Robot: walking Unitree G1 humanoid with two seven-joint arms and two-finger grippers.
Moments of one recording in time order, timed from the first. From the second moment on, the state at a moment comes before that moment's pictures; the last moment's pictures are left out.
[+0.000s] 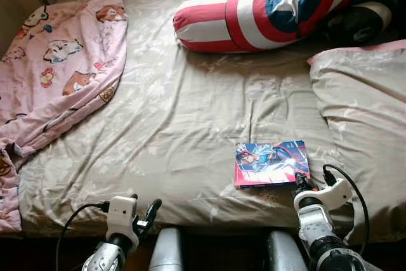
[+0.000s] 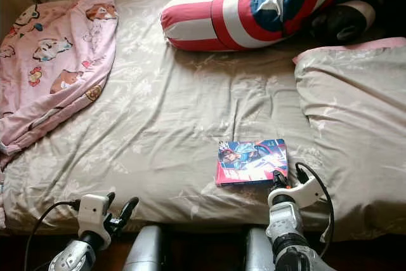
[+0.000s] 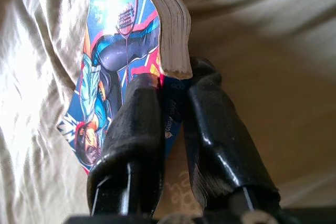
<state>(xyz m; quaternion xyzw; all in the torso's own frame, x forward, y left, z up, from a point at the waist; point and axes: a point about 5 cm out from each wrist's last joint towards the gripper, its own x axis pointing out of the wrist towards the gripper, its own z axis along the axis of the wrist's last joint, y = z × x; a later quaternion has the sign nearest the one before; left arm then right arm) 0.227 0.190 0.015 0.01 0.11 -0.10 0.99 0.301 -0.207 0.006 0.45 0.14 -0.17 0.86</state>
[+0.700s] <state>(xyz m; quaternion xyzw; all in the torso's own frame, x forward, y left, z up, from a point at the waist) 0.225 0.184 0.016 0.01 0.12 -0.11 0.99 0.298 -0.219 0.005 0.42 0.17 -0.18 0.88</state>
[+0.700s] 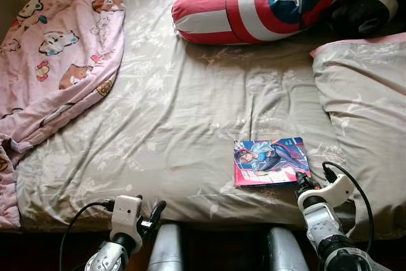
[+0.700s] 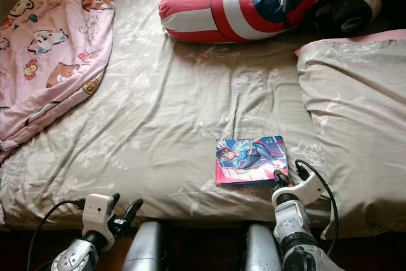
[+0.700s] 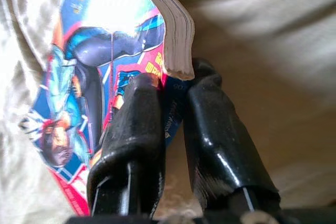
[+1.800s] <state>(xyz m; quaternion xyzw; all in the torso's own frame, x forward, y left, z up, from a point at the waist) 0.230 0.181 0.020 0.01 0.12 -0.11 0.99 0.287 -0.248 0.005 0.35 0.15 -0.25 0.89</state>
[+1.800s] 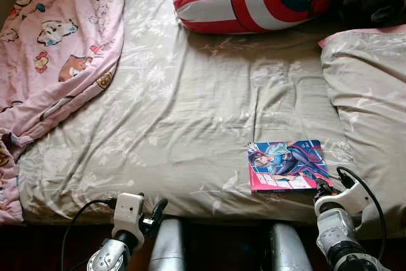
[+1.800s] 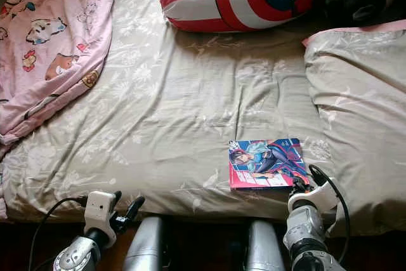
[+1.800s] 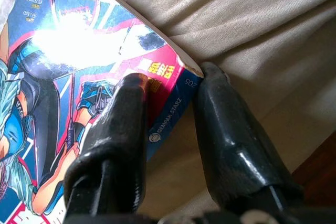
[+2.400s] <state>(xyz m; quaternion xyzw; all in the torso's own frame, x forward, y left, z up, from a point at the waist) 0.236 0.179 0.017 0.01 0.12 -0.11 0.99 0.283 -0.249 0.003 0.34 0.15 -0.26 0.89</state>
